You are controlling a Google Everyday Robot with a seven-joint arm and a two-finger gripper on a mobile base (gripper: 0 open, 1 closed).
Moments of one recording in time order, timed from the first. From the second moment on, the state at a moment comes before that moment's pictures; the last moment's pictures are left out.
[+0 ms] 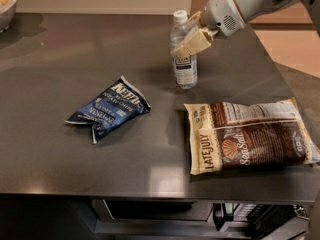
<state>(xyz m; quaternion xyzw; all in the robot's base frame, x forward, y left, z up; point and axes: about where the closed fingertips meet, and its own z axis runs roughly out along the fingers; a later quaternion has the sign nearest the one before) 0.623 -0.059 0.967 -0.62 0.66 0.24 0.35</state>
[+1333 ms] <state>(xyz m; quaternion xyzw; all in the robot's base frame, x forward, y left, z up) 0.612 -0.064 0.940 -0.56 0.66 0.34 0.36</state>
